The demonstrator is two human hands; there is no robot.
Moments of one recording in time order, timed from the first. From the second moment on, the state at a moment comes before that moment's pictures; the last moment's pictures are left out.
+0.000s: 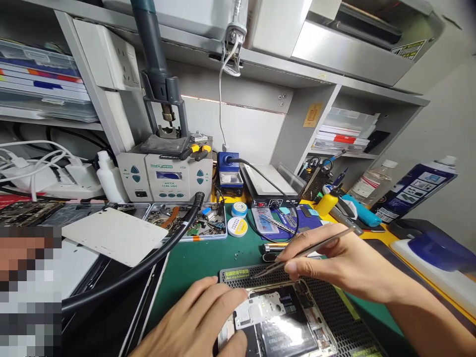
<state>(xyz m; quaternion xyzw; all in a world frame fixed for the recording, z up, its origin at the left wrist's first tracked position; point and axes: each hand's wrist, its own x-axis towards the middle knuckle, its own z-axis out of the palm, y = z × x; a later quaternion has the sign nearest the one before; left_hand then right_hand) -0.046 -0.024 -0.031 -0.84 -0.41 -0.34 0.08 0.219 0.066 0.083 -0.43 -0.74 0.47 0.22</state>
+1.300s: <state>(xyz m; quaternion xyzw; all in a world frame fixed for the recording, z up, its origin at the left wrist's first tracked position) -0.048 -0.027 -0.026 -0.85 -0.40 -0.33 0.05 0.202 0.079 0.052 -0.48 -0.71 0.43 0.28</state>
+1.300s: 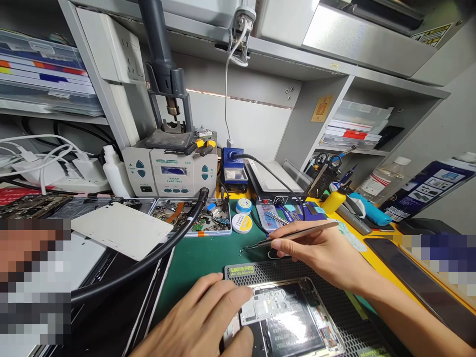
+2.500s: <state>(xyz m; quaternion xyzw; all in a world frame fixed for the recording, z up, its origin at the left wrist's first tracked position) -0.049 -0.025 -0.017 -0.88 -0.36 -0.32 0.06 0.200 0.075 0.048 -0.46 -0.77 0.36 0.25</state>
